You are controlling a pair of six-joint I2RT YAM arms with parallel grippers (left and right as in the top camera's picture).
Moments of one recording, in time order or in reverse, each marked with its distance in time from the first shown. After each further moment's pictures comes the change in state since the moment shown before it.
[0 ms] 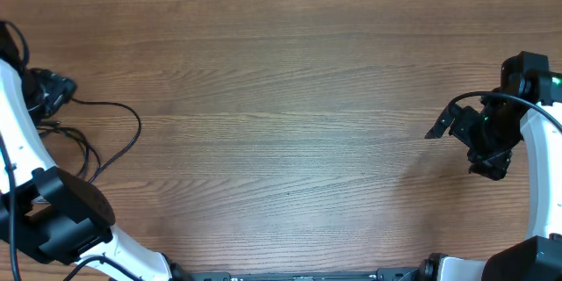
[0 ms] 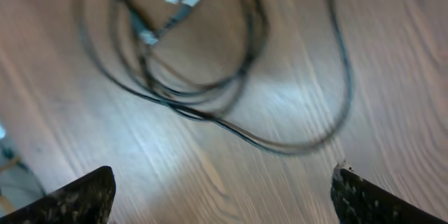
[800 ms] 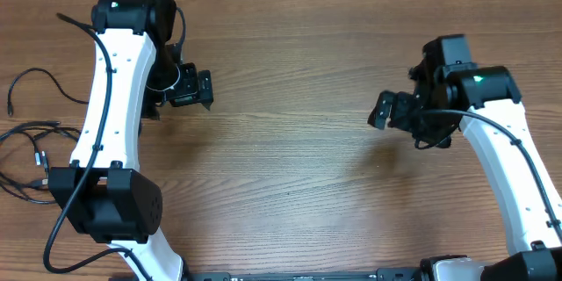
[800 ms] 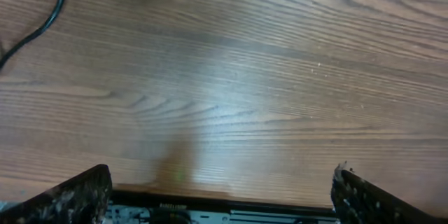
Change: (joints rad) left arm -0.579 -0.003 0.001 -0.229 0.229 0.349; right arm 0.386 0.000 -0.003 0.209 -0.007 0.002
